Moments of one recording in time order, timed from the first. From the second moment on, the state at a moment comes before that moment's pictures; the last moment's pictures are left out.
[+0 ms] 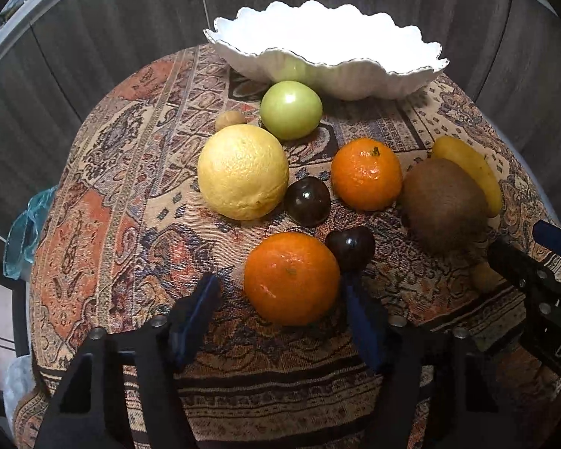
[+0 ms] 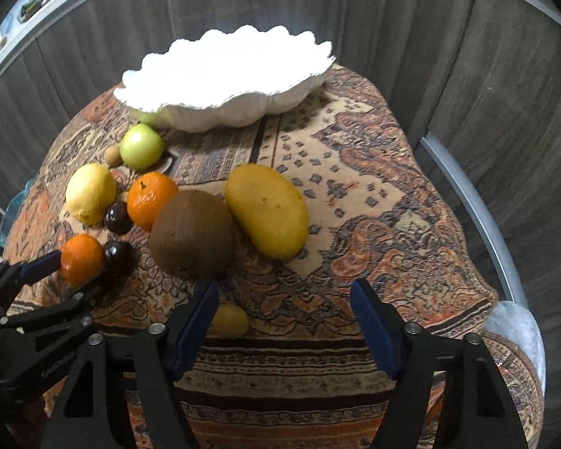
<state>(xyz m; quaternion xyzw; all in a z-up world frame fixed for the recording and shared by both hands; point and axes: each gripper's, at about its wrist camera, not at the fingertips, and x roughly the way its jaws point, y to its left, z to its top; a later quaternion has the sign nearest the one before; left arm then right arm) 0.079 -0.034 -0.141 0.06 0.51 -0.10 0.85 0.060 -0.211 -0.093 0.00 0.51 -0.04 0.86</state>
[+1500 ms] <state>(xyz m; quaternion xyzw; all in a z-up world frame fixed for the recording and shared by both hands) 0.076 -0.018 -0.063 0.03 0.43 -0.10 0.89 0.052 -0.182 -0.056 -0.01 0.48 0.03 0.88</state>
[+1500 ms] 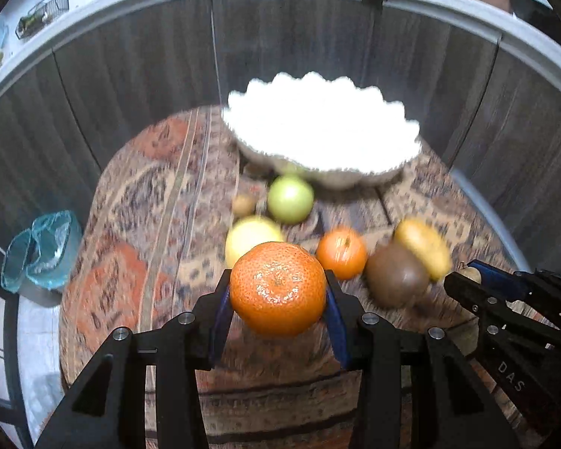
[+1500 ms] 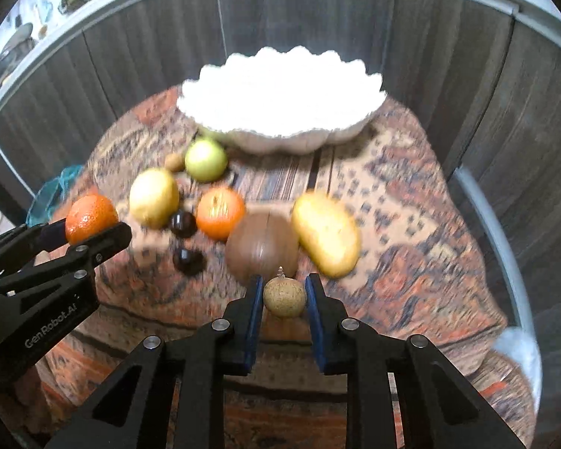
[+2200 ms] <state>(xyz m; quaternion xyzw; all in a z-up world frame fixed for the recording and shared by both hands) 0.241 -0.045 -0.021 0.03 0.39 -0.12 0.91 0.208 -0.210 -0.005 0.02 0.42 -0.01 0.91</state>
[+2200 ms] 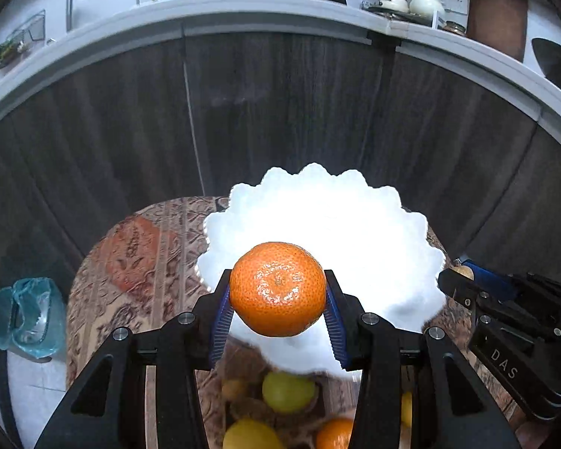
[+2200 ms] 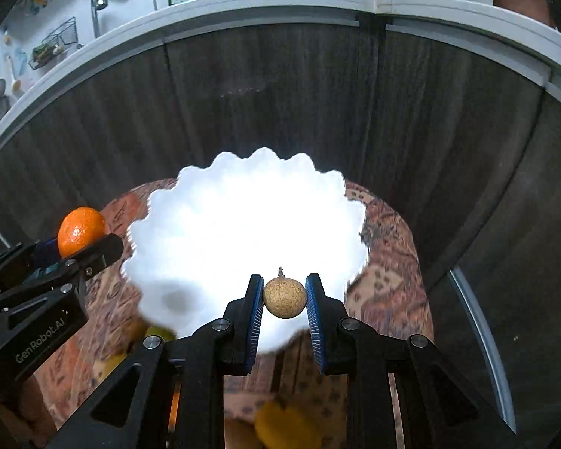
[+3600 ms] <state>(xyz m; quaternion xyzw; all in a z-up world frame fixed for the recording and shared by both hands) 0.229 -0.034 -0.015 0.04 0.39 -0.08 0.92 0.211 -0.216 0.007 0.01 0.40 -0.07 0.92</state>
